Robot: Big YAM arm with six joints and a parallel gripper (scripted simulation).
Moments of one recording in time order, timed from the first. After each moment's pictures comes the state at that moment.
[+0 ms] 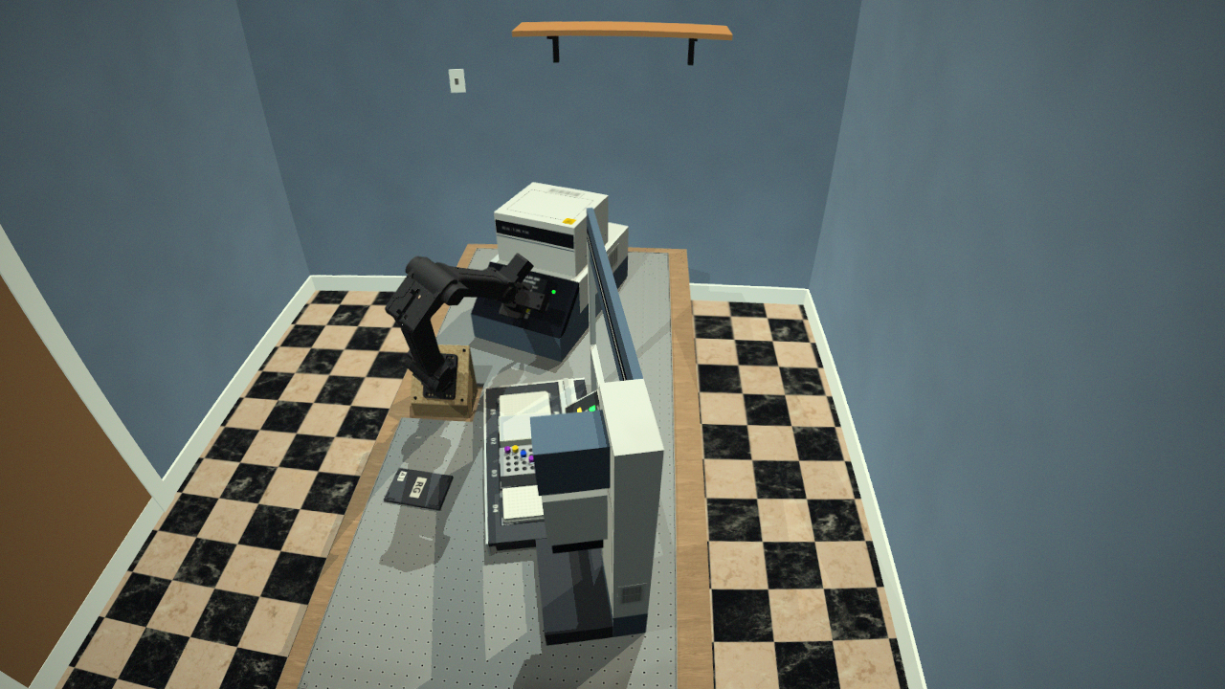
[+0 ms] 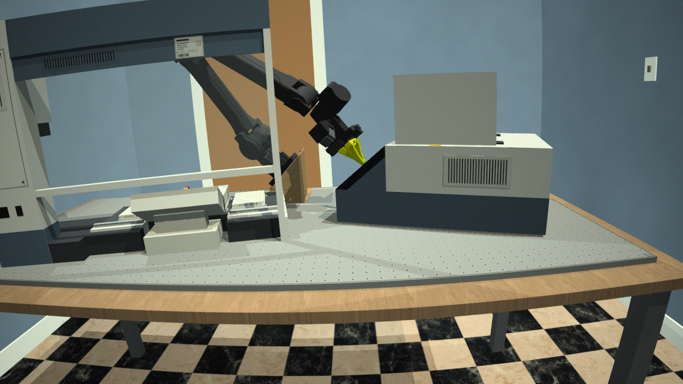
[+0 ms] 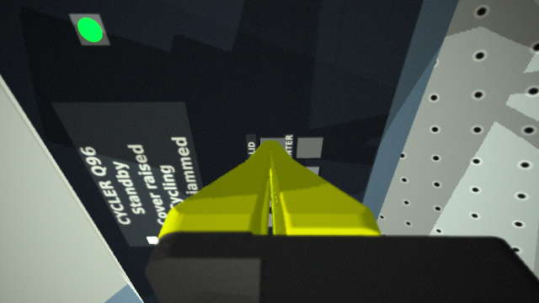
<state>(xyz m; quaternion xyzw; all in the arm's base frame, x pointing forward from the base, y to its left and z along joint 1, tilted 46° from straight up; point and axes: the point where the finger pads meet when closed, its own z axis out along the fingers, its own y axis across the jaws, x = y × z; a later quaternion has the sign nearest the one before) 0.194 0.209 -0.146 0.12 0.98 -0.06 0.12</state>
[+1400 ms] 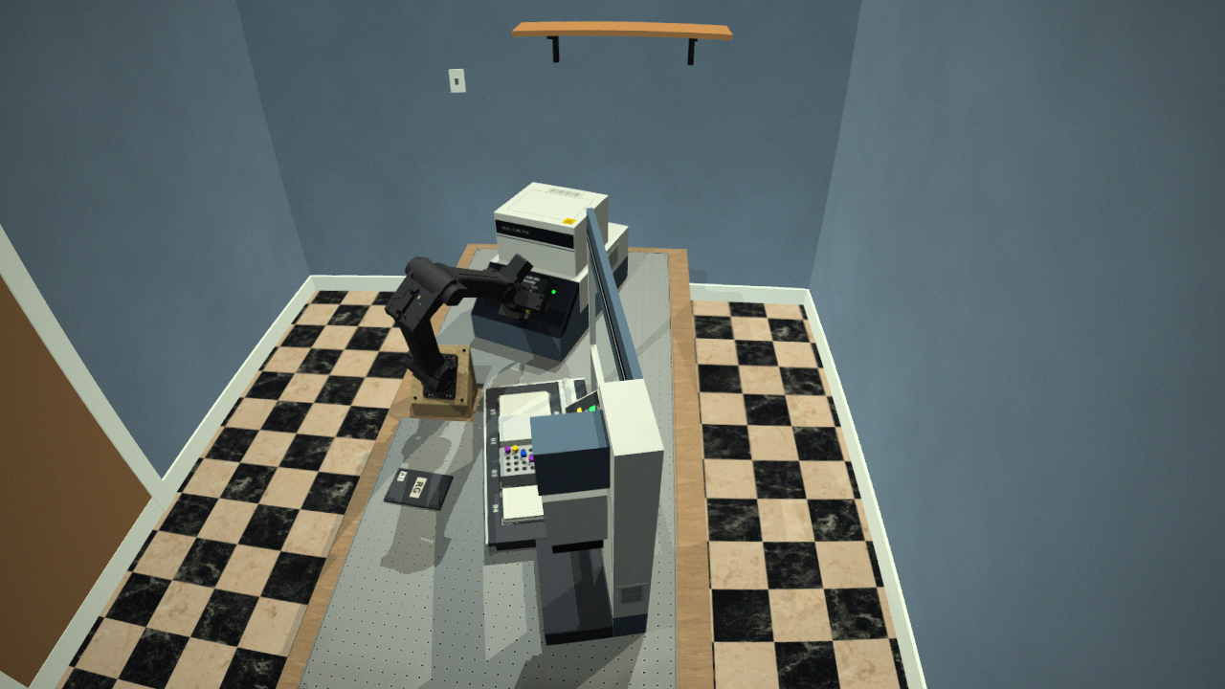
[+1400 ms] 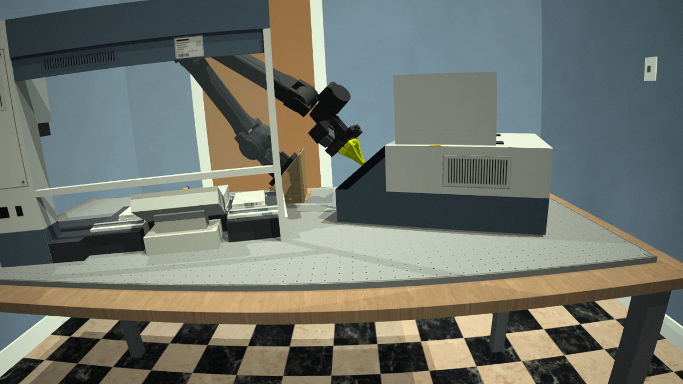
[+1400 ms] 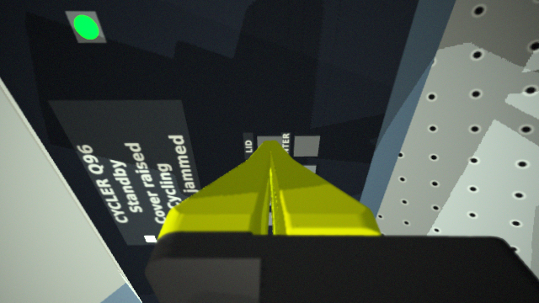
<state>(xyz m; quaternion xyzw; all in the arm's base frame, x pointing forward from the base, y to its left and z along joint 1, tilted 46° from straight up) 0.193 0.208 -0.145 0.12 0.98 -0.06 0.12</state>
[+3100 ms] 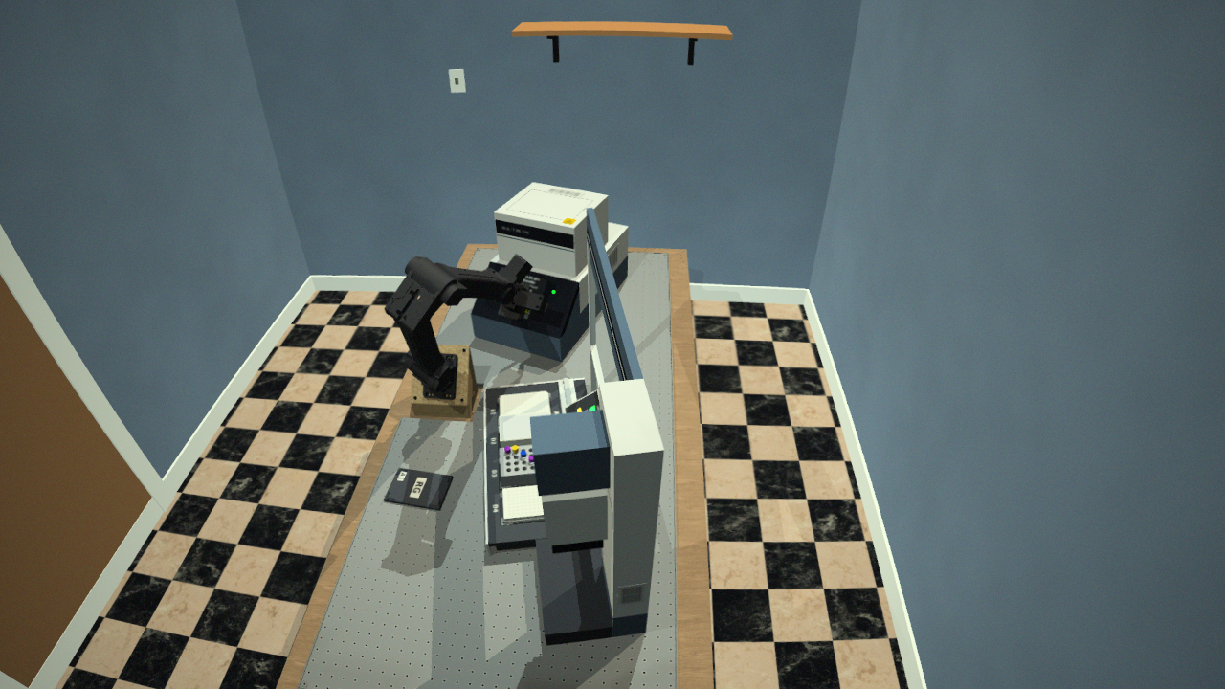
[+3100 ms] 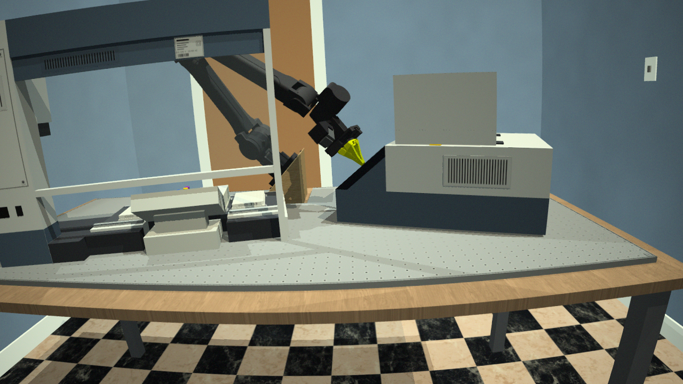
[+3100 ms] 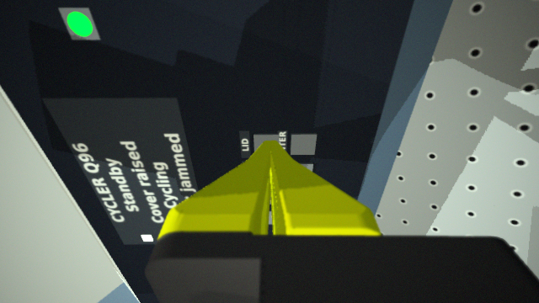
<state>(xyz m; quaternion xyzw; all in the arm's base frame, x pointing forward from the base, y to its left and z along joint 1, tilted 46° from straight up) 0.192 0.207 -0.146 0.12 0.98 -0.06 0.12</state>
